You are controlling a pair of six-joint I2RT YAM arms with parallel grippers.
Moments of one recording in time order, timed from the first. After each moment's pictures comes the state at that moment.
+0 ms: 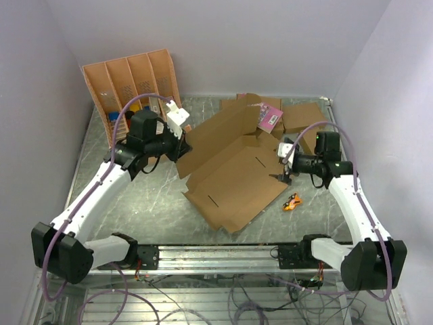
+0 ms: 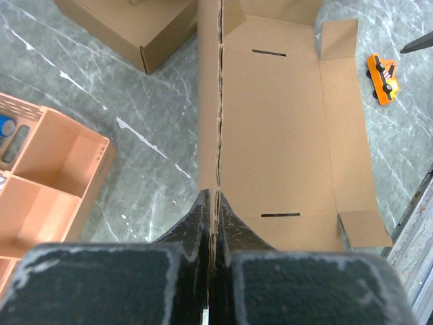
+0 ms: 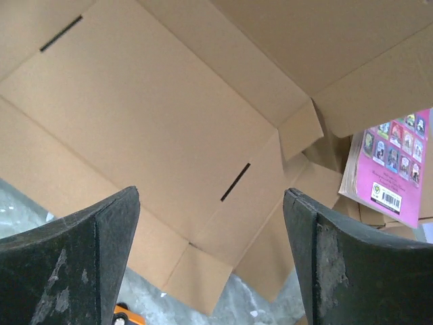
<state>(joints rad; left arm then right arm) -0.42 1.21 1.08 -0.39 0.47 0.15 0.07 1.09 0.85 -0.60 -0.89 -1.23</state>
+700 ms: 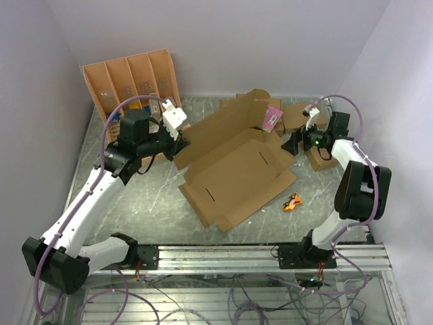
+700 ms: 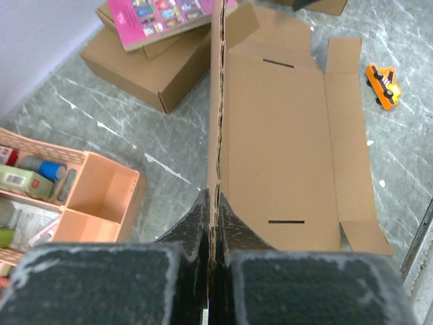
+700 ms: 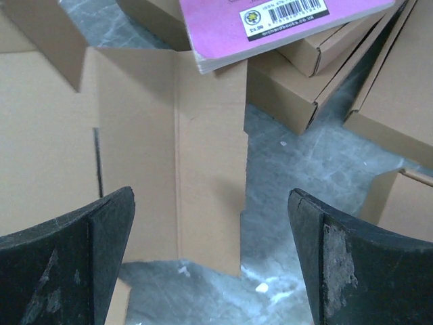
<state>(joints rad) -0.42 1.10 1.11 -0.39 0.49 0.26 -0.22 1.66 1.09 -0.22 -0.85 -0.52</state>
